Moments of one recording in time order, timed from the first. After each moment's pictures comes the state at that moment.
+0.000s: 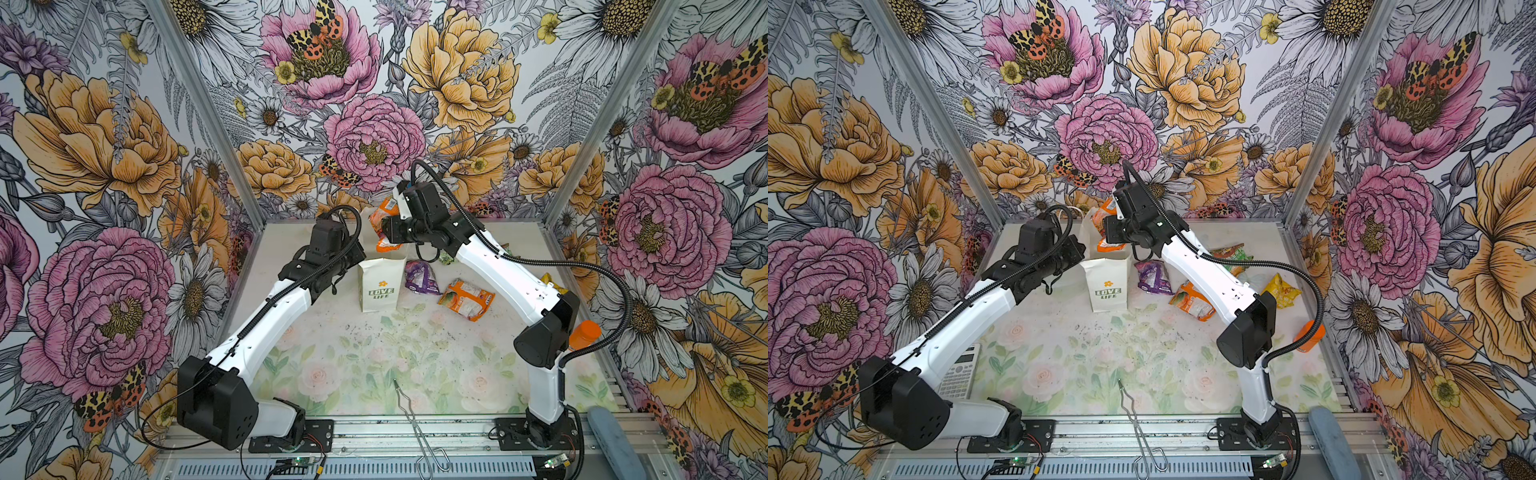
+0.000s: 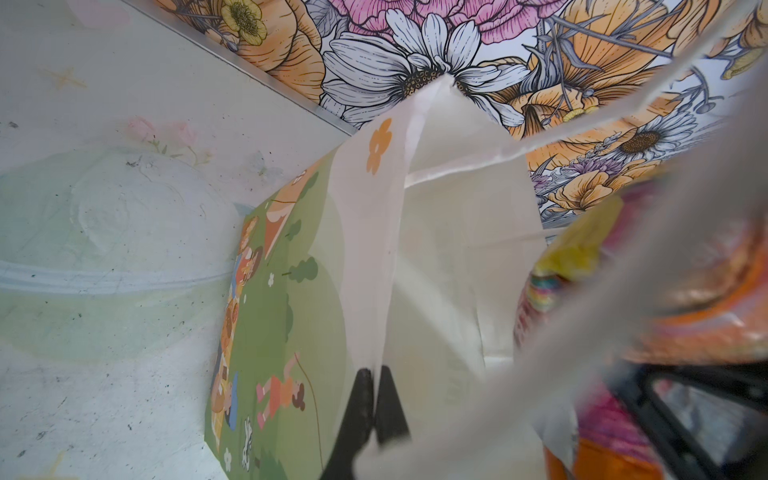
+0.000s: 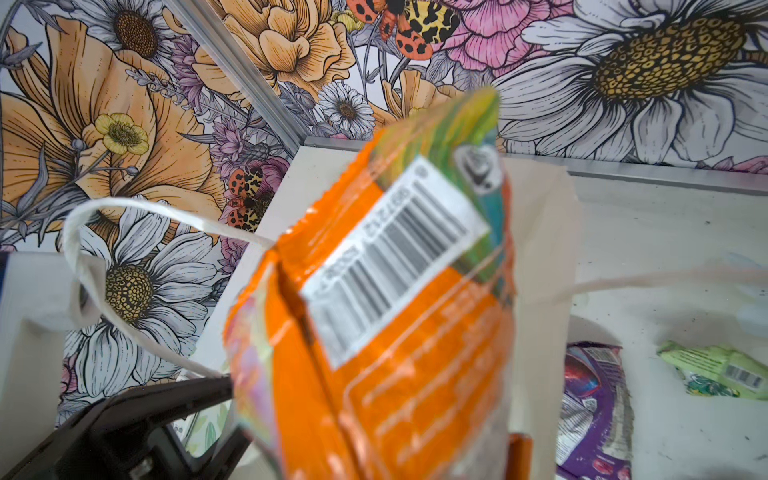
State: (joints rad) left arm -0.39 1.37 1.22 -0.40 0.01 -0.77; right arm 0.69 1.99 2.18 -0.82 -0.04 0.44
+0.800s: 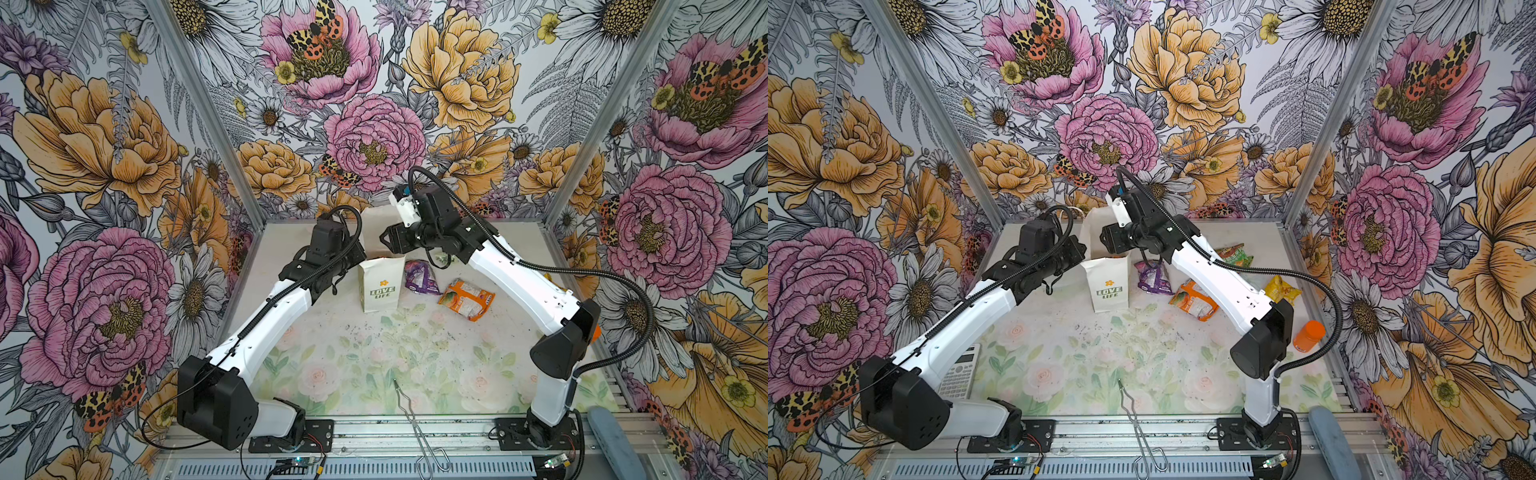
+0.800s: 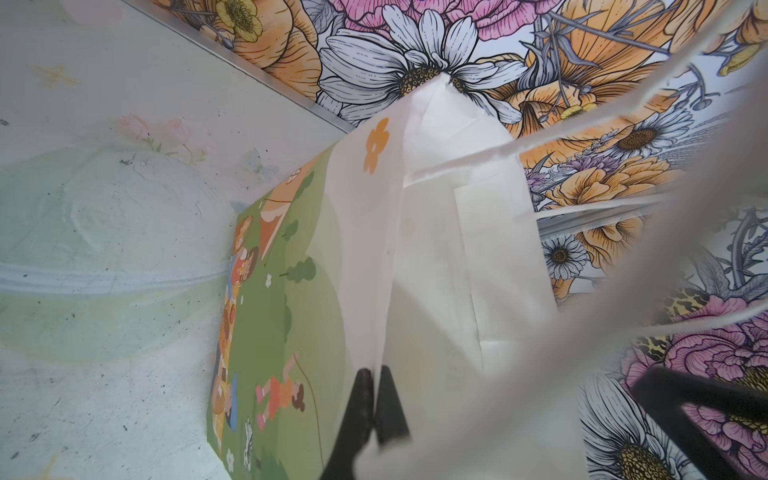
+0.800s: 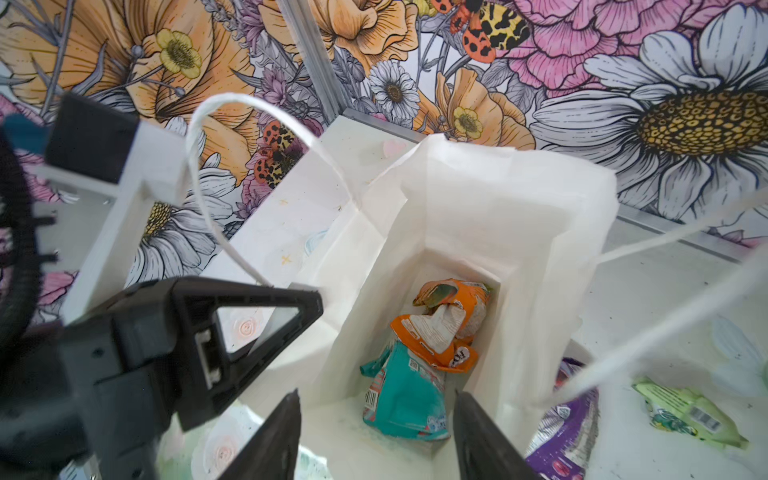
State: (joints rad) left arm -0.39 1.37 1.22 -0.39 0.01 -0.77; right arm 0.69 1.83 2.01 -0.80 -0.16 0.19
